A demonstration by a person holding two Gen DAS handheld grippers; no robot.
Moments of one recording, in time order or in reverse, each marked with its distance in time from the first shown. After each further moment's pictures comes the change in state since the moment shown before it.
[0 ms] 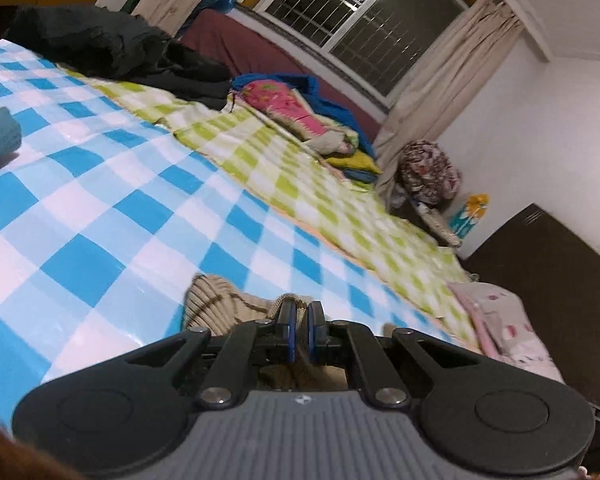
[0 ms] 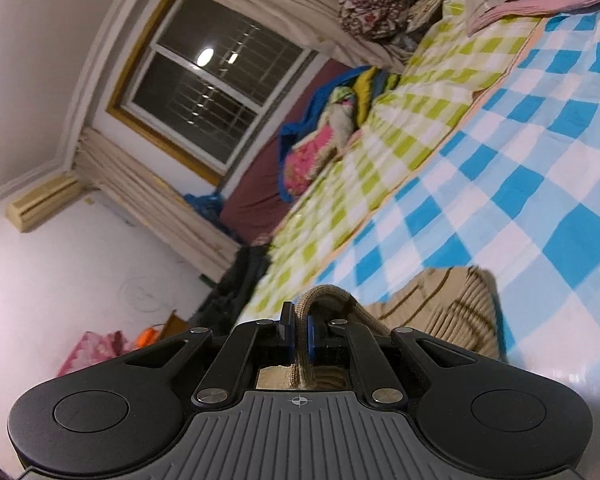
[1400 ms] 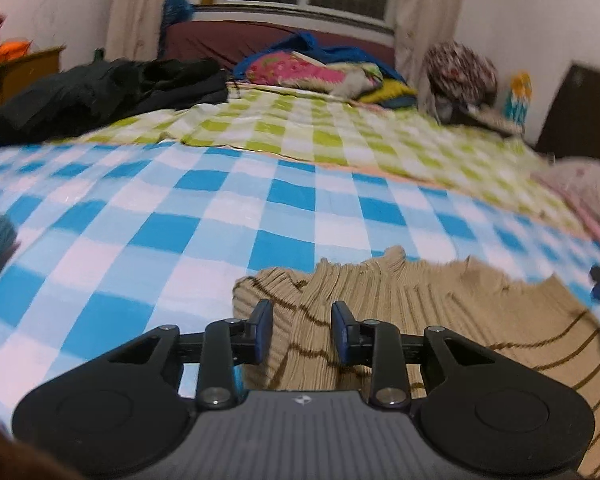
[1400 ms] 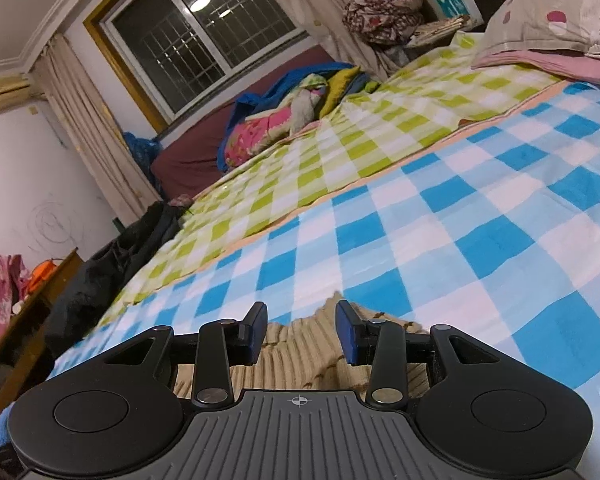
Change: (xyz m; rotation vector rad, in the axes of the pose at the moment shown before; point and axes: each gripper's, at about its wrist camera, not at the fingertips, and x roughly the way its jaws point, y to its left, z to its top) left arm 0.072 -0.020 -0.012 0.439 0.128 0.273; right arm 0.061 -0.011 0.008 -0.288 0.040 -0.242
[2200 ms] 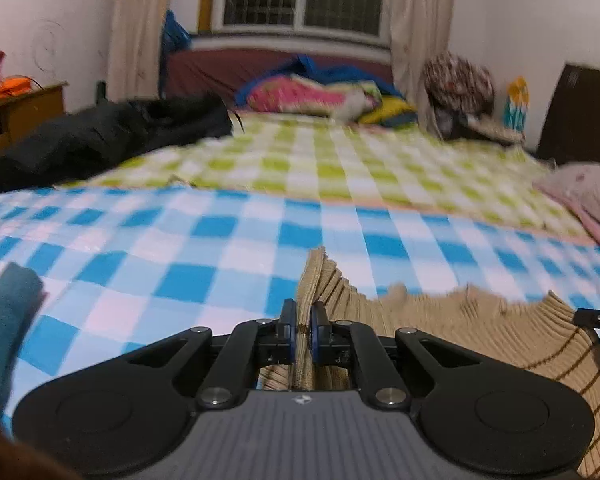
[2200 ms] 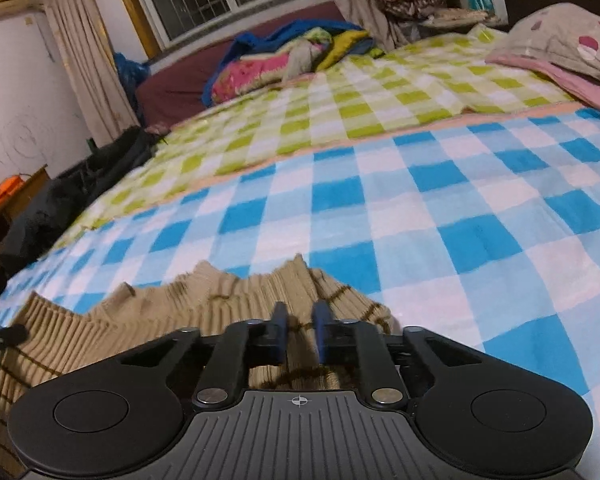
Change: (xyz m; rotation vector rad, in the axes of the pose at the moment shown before) left arm -0.039 0.005 0.021 0.018 -0.098 0.034; right arm 0.015 0.010 0.002 -0.208 0.132 -0.085
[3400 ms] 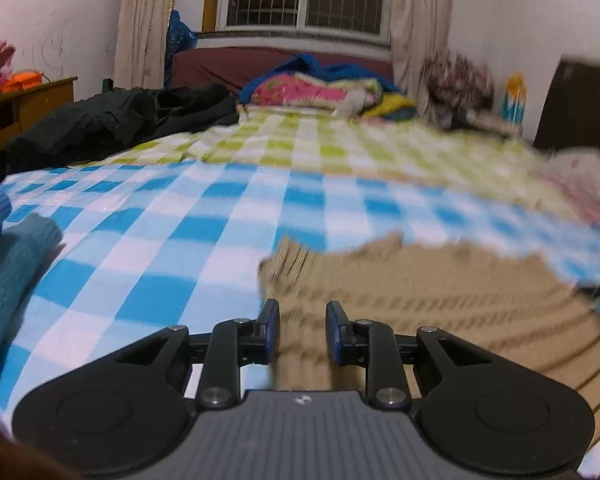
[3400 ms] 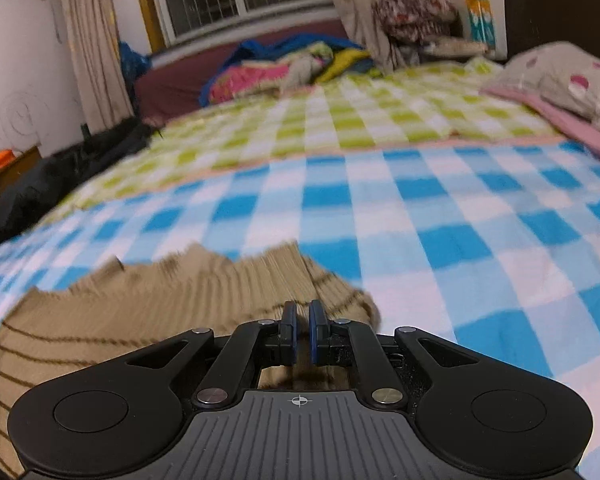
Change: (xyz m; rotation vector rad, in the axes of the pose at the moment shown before) left arm -0.020 -0.001 -0.061 0.026 0.034 0.029; right arm -0.004 0.002 -0.022 -0.108 0.014 -0.124
